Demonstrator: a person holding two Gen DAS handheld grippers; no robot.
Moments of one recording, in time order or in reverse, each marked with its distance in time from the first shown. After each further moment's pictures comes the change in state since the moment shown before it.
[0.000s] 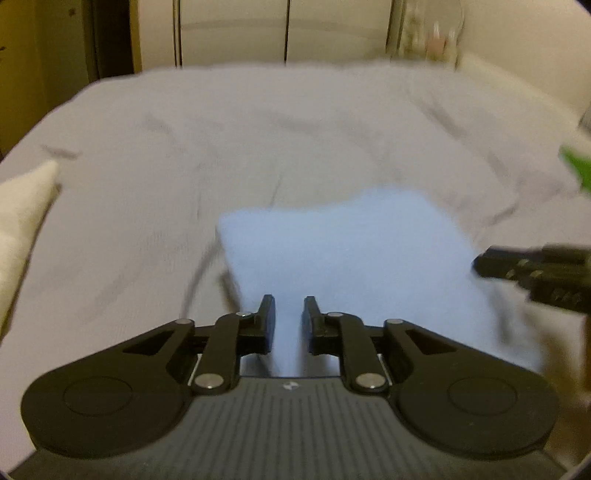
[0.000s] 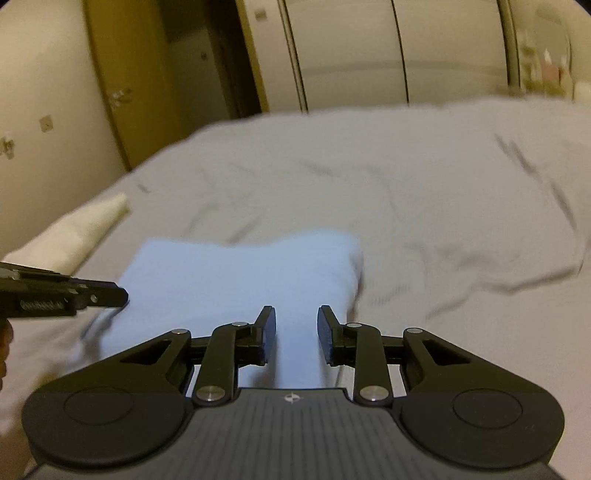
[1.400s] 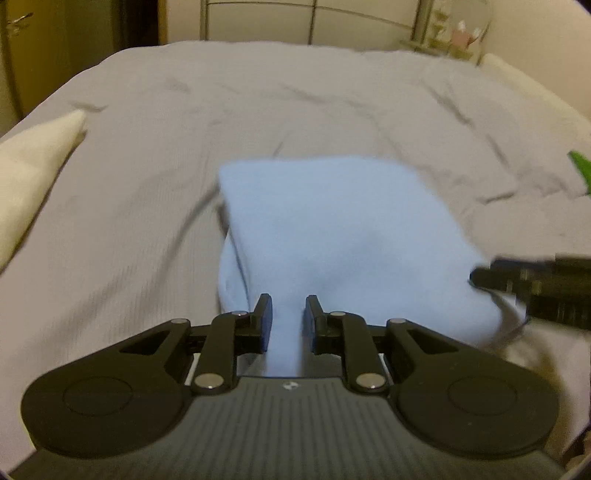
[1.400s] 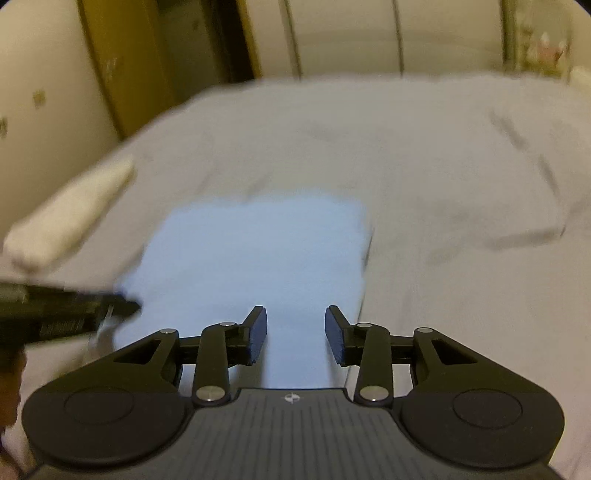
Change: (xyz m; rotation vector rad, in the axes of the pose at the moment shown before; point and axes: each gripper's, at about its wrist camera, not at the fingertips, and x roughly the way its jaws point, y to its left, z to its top) left arm -0.044 -0.034 -0.045 -0.096 0.028 0.040; right arm -0.037 0.039 -0.025 -0.016 0.100 -0.052
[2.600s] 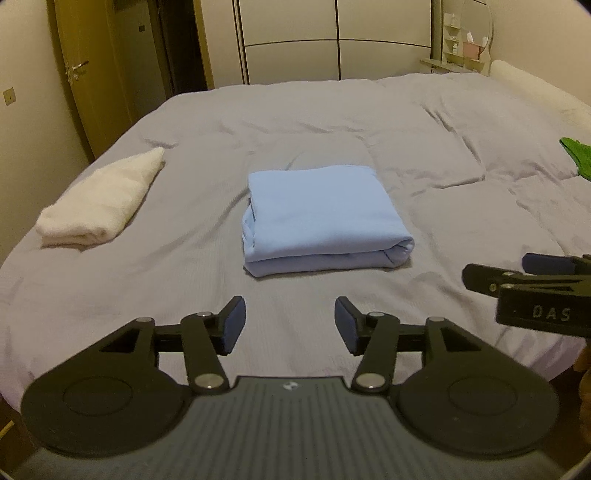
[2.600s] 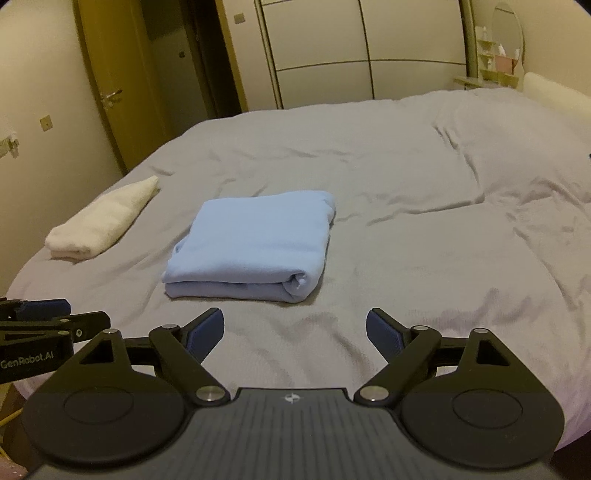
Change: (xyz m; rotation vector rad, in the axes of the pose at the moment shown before) left arm -0.216 -0.091 -0.088 0.046 -0.116 0.172; right arm -0.192 0.022 -0.087 0.071 -0.122 -0.034
